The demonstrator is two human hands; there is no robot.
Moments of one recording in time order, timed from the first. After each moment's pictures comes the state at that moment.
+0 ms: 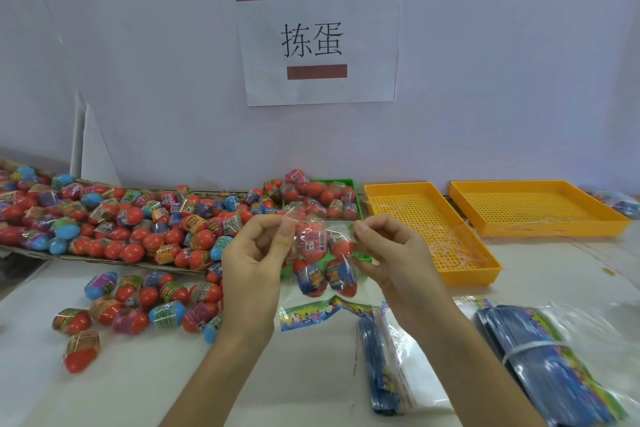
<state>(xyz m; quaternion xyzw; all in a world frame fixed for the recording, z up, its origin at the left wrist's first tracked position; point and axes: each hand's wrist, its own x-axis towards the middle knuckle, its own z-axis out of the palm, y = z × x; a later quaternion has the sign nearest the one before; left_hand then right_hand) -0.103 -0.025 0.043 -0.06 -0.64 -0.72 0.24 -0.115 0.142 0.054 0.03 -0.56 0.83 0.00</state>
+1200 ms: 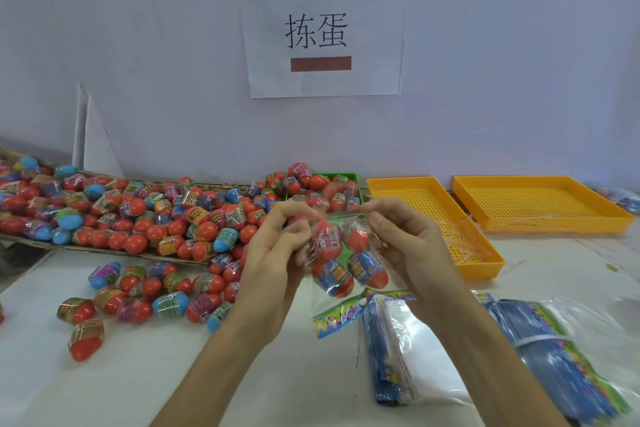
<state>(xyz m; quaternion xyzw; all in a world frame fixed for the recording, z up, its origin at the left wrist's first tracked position) -0.100 -0.022 0.048 -0.14 -0.58 -0.80 0.07 -0.113 0.156 0.058 0.15 -0.56 0.82 0.01</state>
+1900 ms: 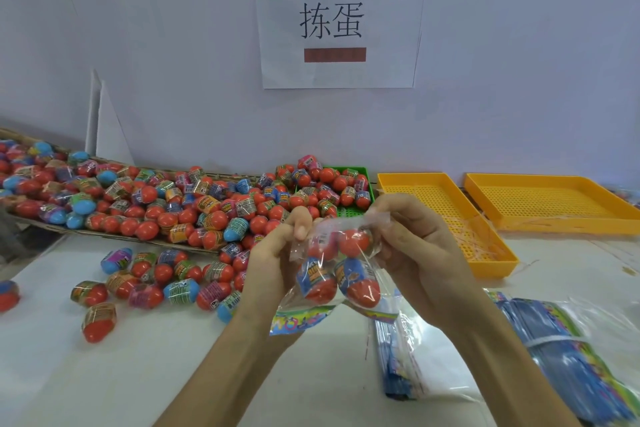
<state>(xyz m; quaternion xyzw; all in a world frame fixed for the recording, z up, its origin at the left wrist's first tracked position) -0.091 -0.019 0.051 -0.15 -0.36 -0.92 -0.05 -0.103 0.148 0.063 0.31 -0.51 0.80 -0.04</state>
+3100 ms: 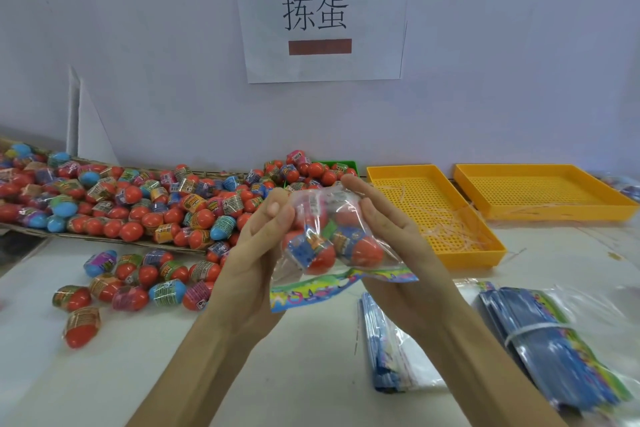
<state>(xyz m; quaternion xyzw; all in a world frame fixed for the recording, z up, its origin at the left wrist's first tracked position) -0.092 -0.027 0.074 -0.15 -0.43 -0.89 -0.03 -0.093 0.134 0.067 0.20 -0.41 0.88 -0.13</state>
